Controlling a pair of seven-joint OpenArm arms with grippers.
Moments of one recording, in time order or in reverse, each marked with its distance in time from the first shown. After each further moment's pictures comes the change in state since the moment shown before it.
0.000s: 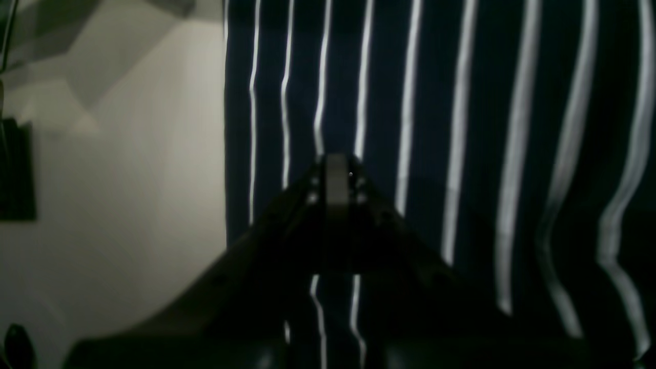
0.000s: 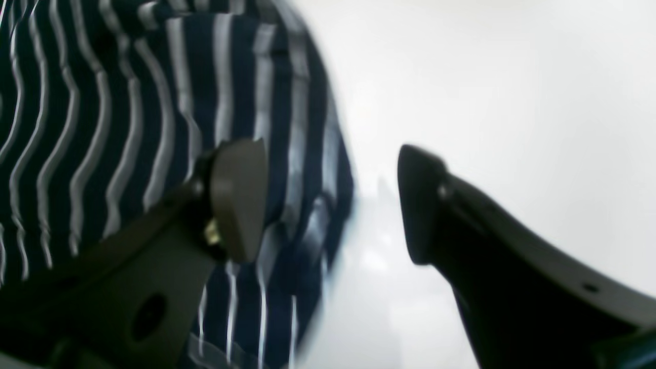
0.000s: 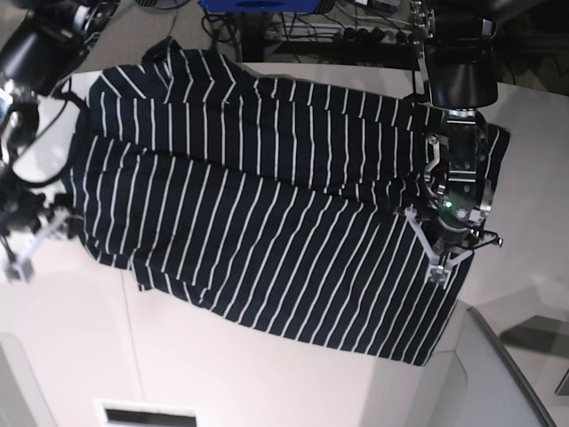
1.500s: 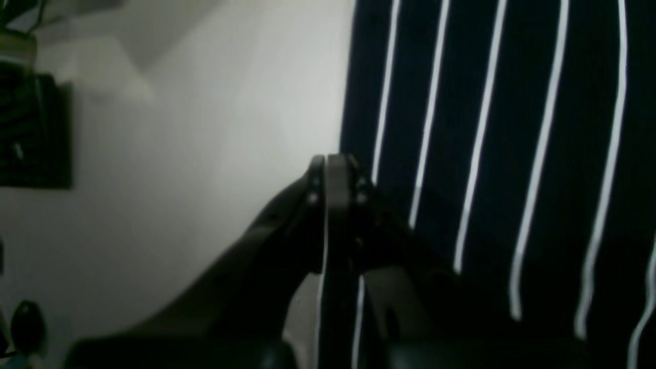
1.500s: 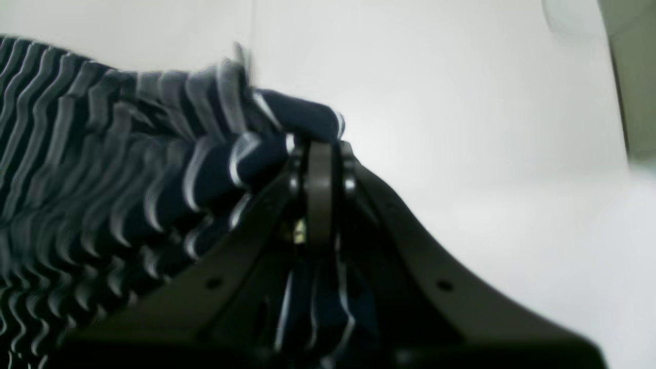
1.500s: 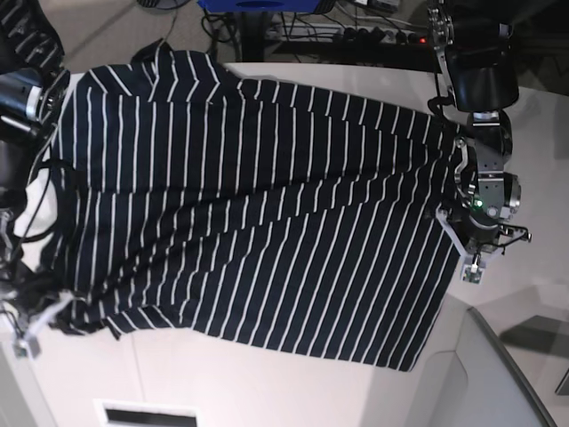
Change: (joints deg) left arm -0.9 -3.5 -5.3 -2.0 -0.4 -0.2 -4.7; right arm 17.5 8.1 -11.5 -29.4 -7.4 0.1 34.2
